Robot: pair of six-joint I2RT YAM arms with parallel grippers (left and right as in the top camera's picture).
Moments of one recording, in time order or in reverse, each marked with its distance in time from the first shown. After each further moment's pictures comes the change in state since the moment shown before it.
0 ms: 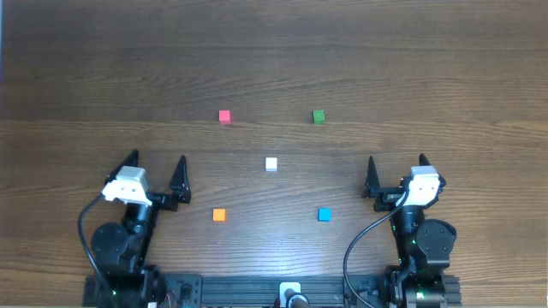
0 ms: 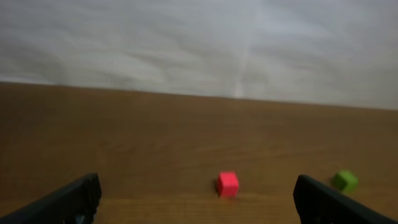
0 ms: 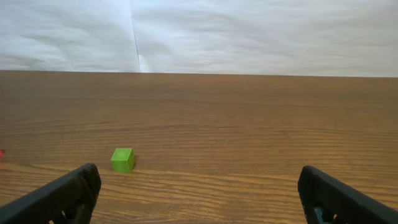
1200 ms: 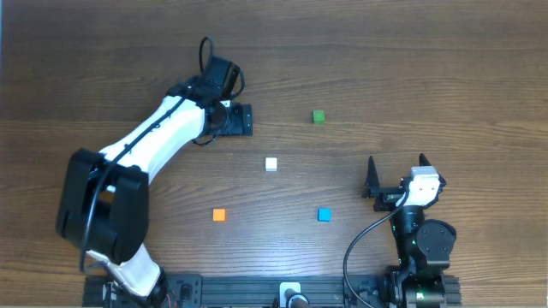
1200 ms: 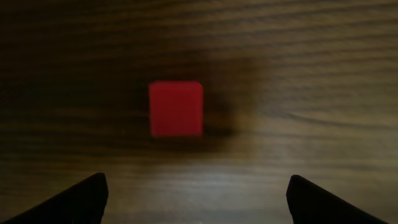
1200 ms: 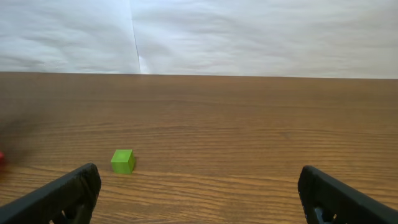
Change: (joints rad) left arm -0.370 1.821 1.226 -0.663 -0.179 -0.266; right arm 0.000 -0.006 -0.002 0.003 0.000 0.001
